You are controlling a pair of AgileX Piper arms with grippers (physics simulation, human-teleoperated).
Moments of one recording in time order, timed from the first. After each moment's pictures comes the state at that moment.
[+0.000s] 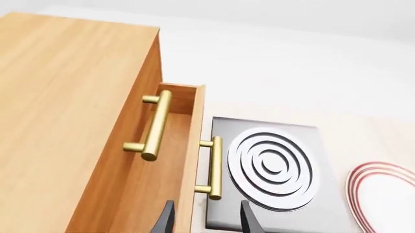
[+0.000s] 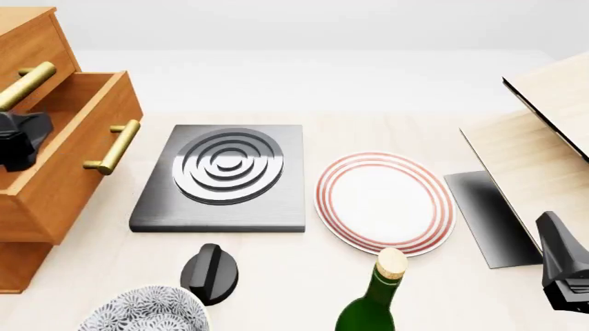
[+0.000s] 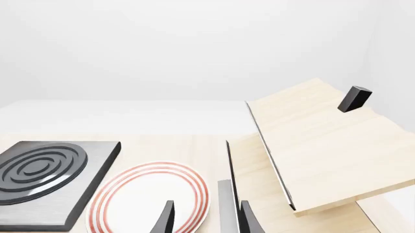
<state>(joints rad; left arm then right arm) 0.04 0.67 -0.60 0.32 -0.08 0.00 0.00 -0.01 0.00 -0.01</state>
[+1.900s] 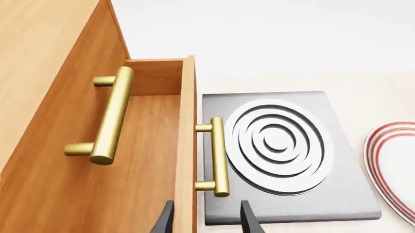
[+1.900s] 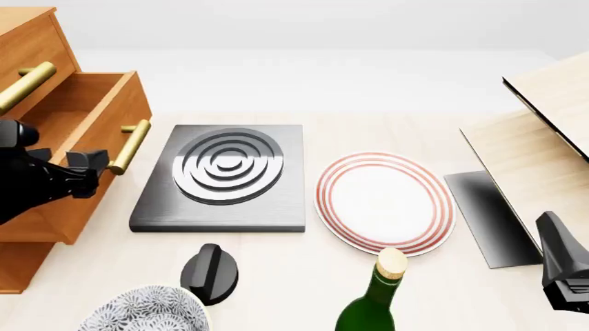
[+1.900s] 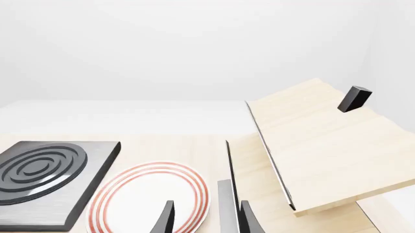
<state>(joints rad) -0.03 0.89 -0.45 0.03 -0.03 0.00 0.00 0.00 0.00 -0.01</state>
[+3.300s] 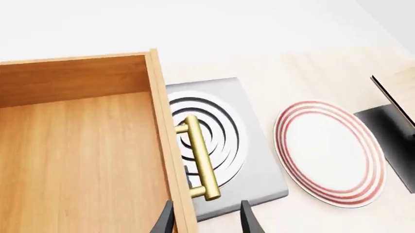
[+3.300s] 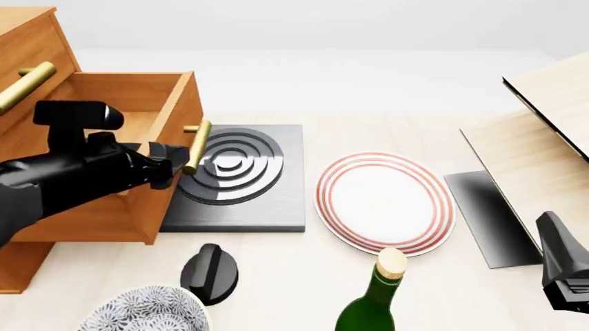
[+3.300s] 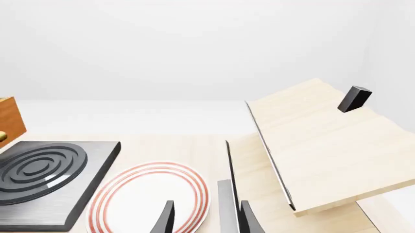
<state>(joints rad) -0.36 1.07 -0.57 0.05 -0.19 0.00 0.00 0.00 0.00 -0.01</state>
